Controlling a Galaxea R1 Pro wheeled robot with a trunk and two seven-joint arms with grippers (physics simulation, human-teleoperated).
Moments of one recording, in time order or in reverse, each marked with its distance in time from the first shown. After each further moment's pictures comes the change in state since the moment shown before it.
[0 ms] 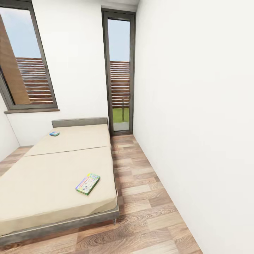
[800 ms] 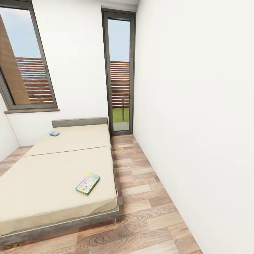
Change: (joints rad) left arm 0.000 0.000 -0.002 0.000 0.000 -0.061 0.000; right arm 0.000 0.000 0.001 0.000 0.003 -0.001 0.001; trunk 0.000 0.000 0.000
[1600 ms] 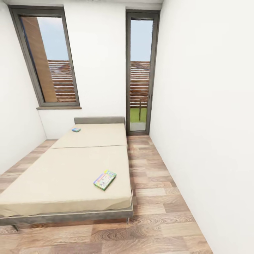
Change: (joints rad) left arm 0.000 0.000 0.000 0.000 0.000 -0.001 0.000; right arm 0.000 0.031 -0.004 0.000 -0.006 0.011 -0.001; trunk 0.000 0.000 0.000
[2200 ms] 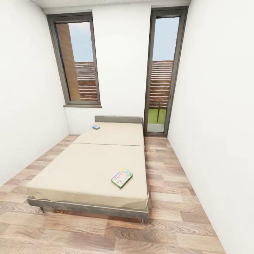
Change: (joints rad) left arm 0.000 0.000 0.002 -0.001 0.000 0.000 0.000; right arm 0.000 0.001 0.002 0.000 0.007 -0.002 -0.002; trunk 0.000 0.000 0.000
